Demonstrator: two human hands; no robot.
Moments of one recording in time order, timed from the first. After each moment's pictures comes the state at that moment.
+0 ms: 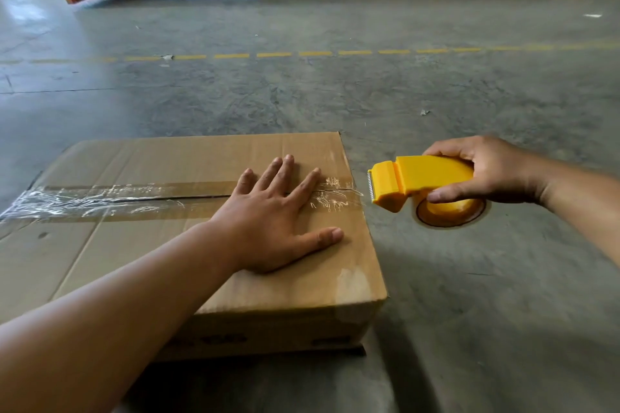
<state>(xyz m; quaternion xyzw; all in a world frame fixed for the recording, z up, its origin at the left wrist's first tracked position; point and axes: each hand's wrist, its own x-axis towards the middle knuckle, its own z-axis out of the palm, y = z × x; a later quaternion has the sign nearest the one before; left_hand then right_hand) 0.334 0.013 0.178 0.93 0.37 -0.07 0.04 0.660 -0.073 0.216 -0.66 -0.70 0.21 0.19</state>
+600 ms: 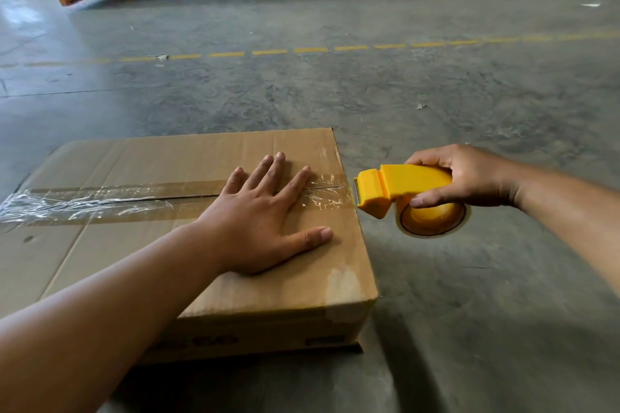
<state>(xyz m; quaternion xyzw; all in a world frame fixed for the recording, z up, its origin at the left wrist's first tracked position) 0.331 0.006 0.181 0.93 0.36 -0.08 0.04 0.662 -0.070 0.190 -0.64 -0.68 0.28 0.21</state>
